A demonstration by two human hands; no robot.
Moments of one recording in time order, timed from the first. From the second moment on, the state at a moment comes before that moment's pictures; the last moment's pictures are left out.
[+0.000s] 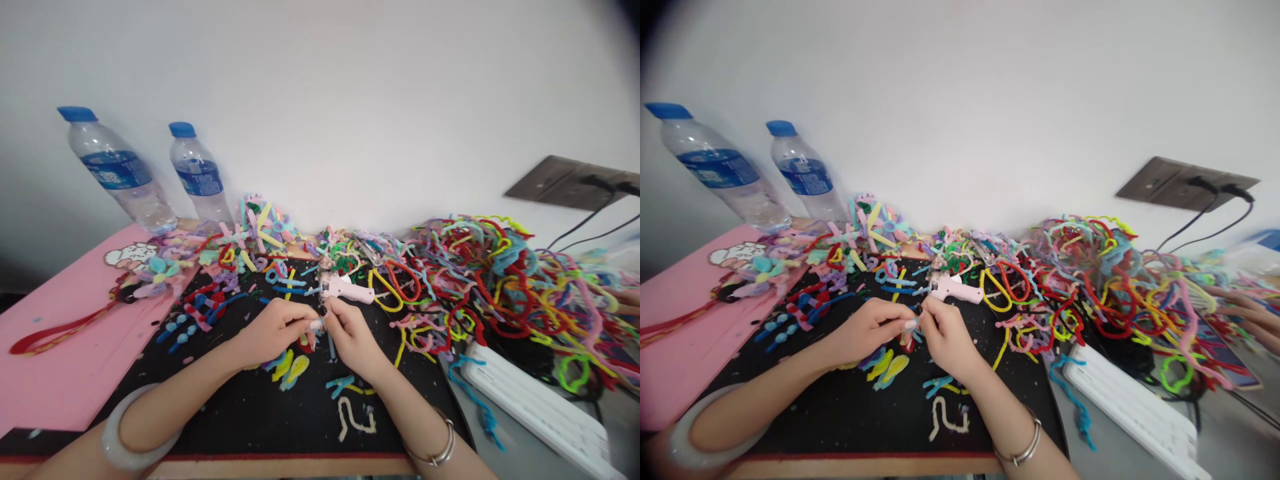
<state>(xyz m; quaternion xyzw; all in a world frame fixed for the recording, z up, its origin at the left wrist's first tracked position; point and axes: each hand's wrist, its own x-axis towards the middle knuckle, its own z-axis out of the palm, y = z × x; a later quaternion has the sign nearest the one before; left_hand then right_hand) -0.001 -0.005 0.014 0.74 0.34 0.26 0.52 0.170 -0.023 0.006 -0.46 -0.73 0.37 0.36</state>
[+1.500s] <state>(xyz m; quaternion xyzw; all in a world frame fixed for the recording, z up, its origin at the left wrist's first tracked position) 0.003 -0.002 0.006 0.63 0.32 0.25 0.67 0.168 -0.024 0.000 -0.44 -0.76 0.30 0.38</state>
